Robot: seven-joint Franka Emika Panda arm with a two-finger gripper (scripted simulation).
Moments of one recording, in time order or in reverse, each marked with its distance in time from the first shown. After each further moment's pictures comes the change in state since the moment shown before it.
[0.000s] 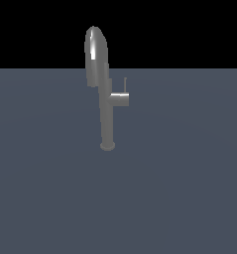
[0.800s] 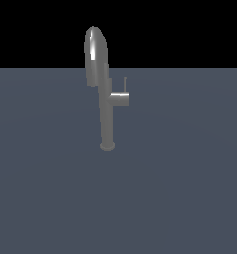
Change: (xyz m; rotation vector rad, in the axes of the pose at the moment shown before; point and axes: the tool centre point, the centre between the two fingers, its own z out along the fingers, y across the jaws) arm 0.023 -0.004 0.001 0.068 -0.064 0.071
